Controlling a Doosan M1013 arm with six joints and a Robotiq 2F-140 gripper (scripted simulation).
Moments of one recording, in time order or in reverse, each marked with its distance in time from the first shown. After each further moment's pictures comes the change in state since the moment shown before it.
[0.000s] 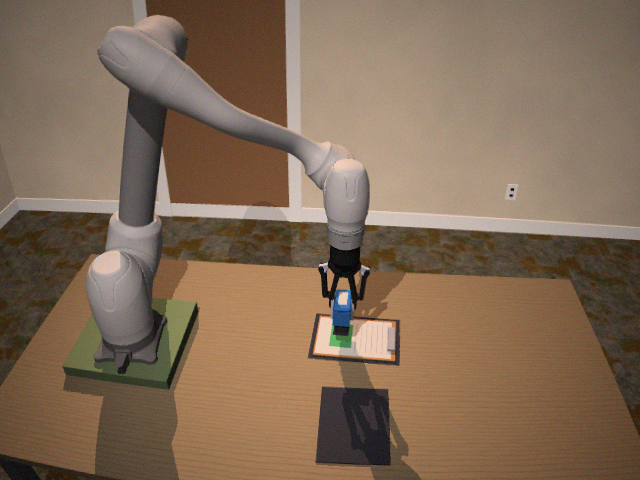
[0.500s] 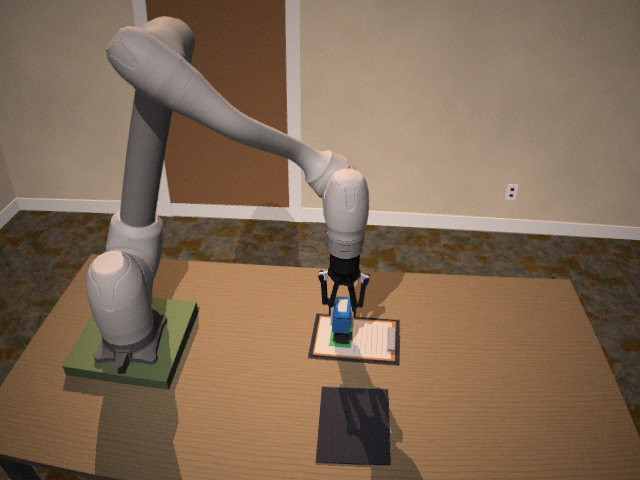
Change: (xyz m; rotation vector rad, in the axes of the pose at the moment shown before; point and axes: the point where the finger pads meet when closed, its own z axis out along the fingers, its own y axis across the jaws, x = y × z) arm 0.000 0.000 0.025 0.000 0.000 0.000
